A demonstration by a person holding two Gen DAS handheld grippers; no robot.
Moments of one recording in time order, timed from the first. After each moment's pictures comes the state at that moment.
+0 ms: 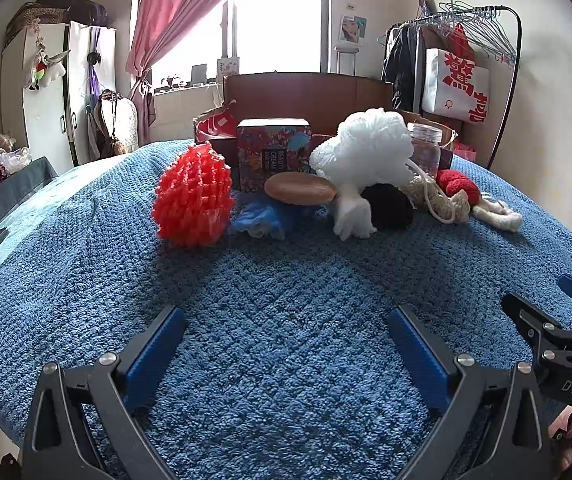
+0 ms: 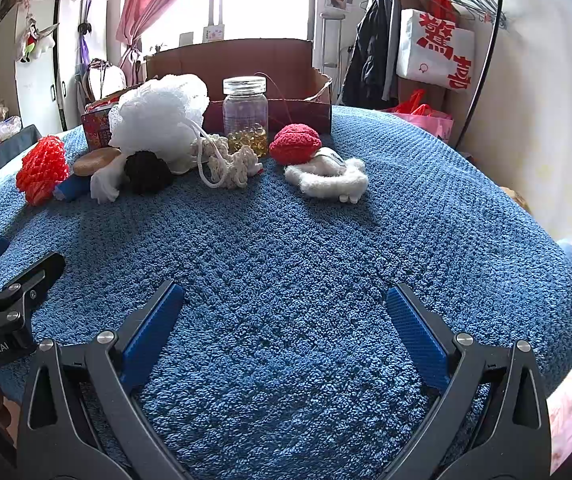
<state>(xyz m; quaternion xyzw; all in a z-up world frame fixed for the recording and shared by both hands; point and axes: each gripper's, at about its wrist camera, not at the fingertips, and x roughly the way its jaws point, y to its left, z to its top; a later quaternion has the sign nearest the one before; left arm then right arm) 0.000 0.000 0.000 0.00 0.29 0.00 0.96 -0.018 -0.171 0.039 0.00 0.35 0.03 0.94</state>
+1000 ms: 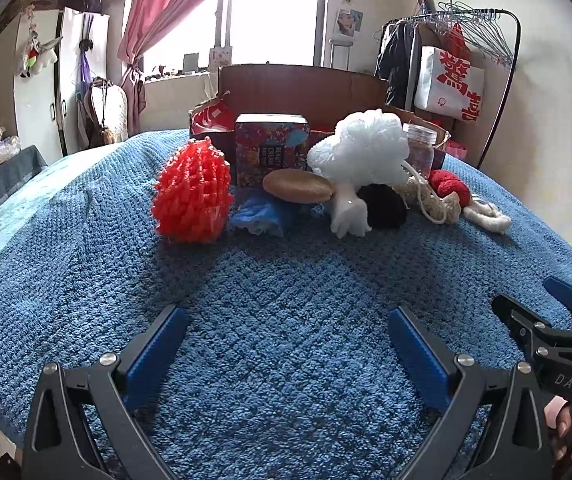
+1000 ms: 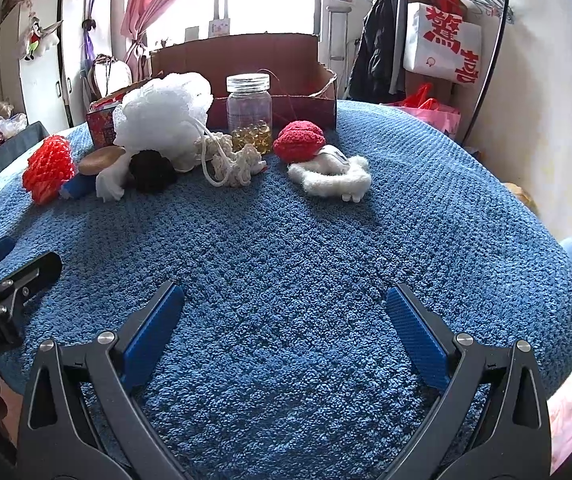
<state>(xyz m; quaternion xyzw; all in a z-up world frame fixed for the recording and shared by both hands) -0.004 0.015 0.008 -0.02 0.31 -0.02 0.95 -0.014 -0.173 0.043 0.01 0.36 0.04 0.93</state>
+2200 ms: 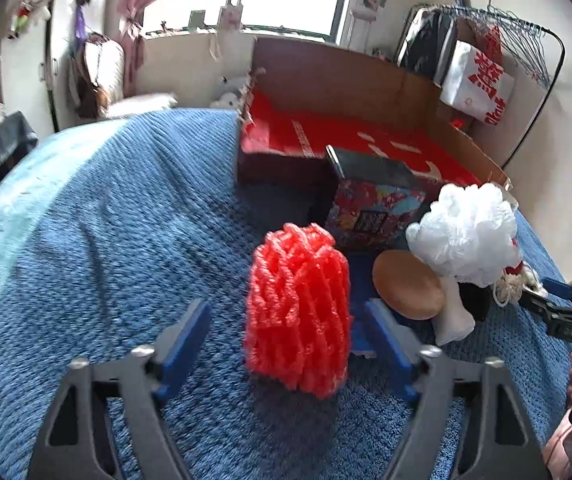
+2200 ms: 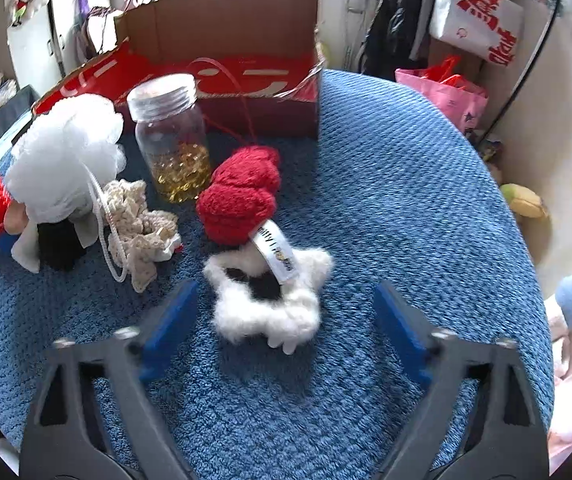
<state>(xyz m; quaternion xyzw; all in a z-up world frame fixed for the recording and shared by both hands) 0.097 0.098 0.041 -0.06 0.39 -0.05 0.92 0.112 -0.212 0.058 -0.03 0.47 0.07 0.88</state>
